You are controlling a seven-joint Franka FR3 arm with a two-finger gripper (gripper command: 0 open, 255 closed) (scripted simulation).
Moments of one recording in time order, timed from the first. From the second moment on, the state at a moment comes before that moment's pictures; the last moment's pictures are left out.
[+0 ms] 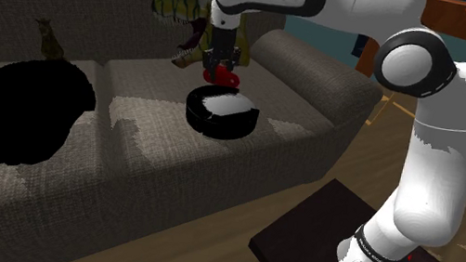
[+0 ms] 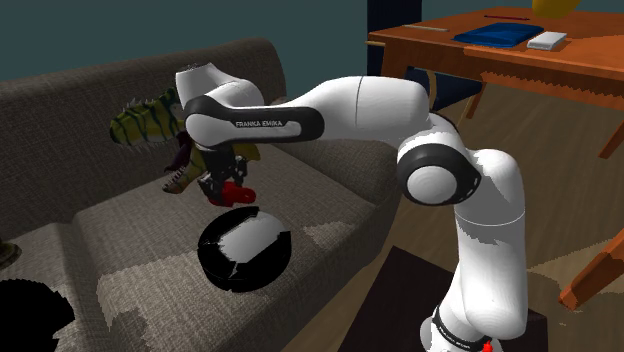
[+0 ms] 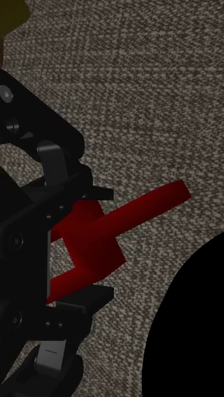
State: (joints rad) arm 0.13 0.38 0.14 -1.29 -0.04 1.62 0.25
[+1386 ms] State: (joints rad) arm 0.17 0.36 0.16 -1.08 -0.04 1.39 0.30
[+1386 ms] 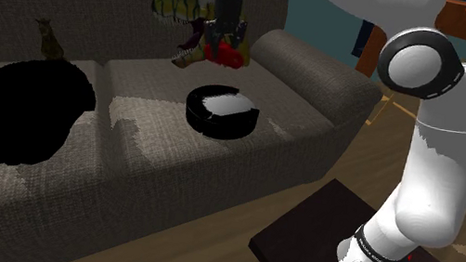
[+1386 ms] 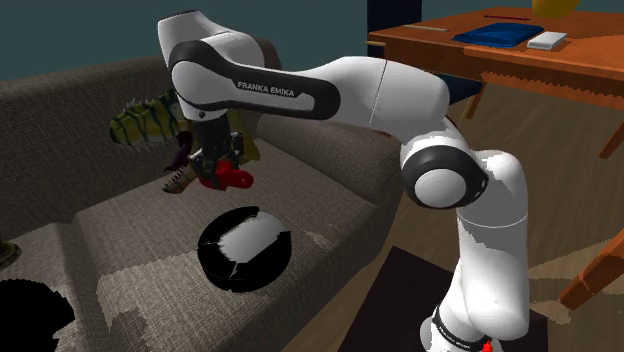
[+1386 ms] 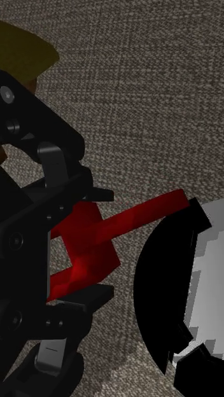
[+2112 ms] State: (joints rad) arm 0.24 0.08 0.22 -1.48 0.00 1.52 0.45
